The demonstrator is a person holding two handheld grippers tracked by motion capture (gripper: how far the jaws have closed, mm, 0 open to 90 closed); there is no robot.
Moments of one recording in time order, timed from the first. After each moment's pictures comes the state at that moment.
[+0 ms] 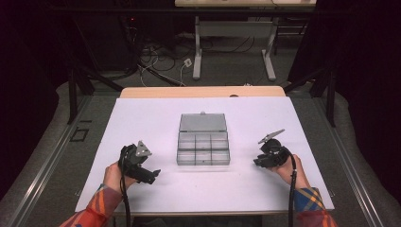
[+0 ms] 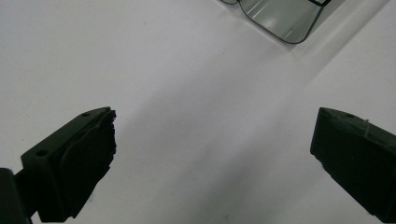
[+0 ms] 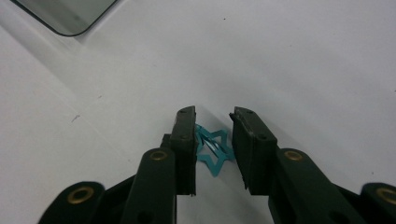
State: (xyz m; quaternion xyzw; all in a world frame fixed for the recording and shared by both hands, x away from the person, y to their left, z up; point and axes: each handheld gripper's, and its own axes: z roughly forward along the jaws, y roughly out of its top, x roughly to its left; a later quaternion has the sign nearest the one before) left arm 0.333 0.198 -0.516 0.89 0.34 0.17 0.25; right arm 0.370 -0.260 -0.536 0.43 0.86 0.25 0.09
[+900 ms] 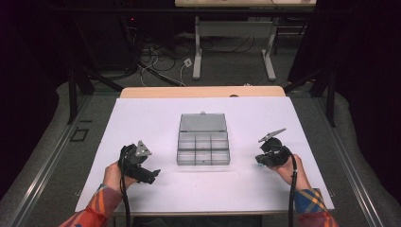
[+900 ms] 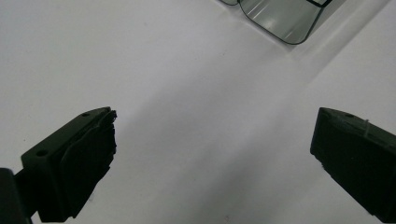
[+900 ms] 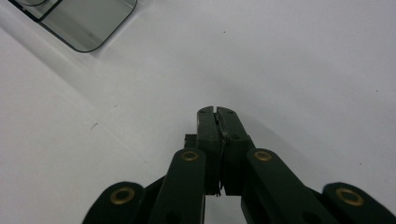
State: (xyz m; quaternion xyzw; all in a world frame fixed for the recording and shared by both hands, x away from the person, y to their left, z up) left arm 0.332 0.198 -0.515 0.89 0.34 0.18 0.25; right arm 0.362 -0.256 -0.522 0.45 0.85 0.25 0.10
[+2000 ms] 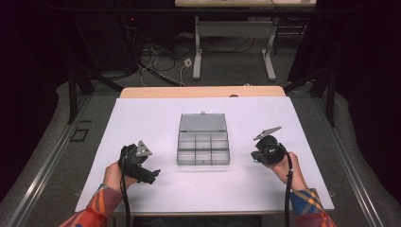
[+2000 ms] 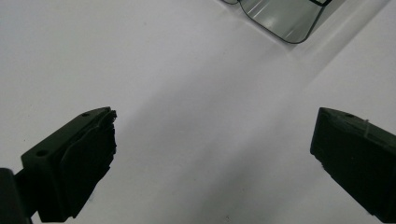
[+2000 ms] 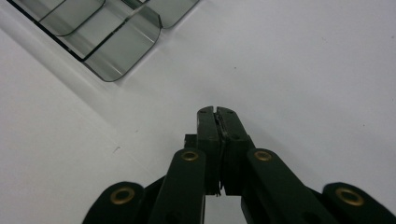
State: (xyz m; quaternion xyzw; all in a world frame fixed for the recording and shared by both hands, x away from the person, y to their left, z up) left arm 0.333 0.197 -0.515 0.89 0.34 0.17 0.25; right arm 0.360 -0.237 -0.504 0.42 0.86 0.26 0.13
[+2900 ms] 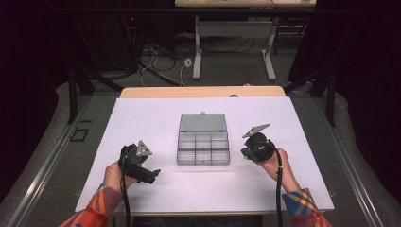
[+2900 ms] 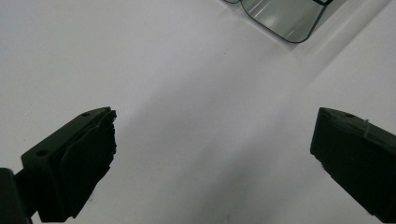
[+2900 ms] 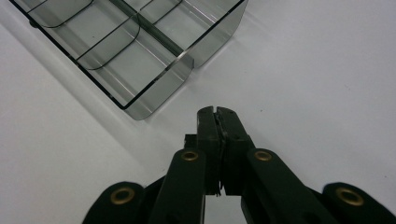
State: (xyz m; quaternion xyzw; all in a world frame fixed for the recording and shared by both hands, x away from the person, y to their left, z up) left arm 0.333 0.198 -0.515 0.89 0.34 0.17 0.25; right arm 0.367 -0.206 -0.497 0.39 0.87 0.27 0.15
